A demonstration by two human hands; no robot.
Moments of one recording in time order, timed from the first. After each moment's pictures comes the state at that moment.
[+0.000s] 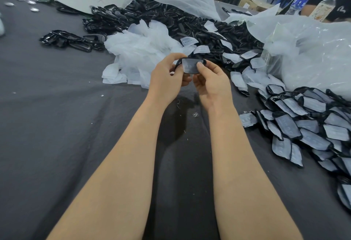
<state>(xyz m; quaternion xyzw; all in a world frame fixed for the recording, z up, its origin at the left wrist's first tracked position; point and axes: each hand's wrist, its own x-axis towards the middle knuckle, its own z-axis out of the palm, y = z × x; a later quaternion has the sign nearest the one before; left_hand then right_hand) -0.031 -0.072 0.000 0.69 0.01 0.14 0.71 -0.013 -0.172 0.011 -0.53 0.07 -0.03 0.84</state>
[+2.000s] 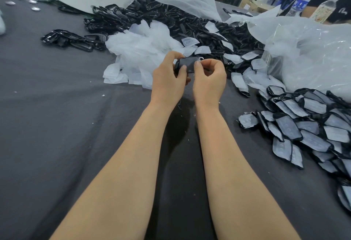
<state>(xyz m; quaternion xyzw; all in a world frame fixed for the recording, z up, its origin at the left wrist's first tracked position) -0.030 -0.074 -0.005 0.75 0.00 0.23 0.62 -0.020 -0.153 0.006 -0.75 0.04 -0.25 0.61</state>
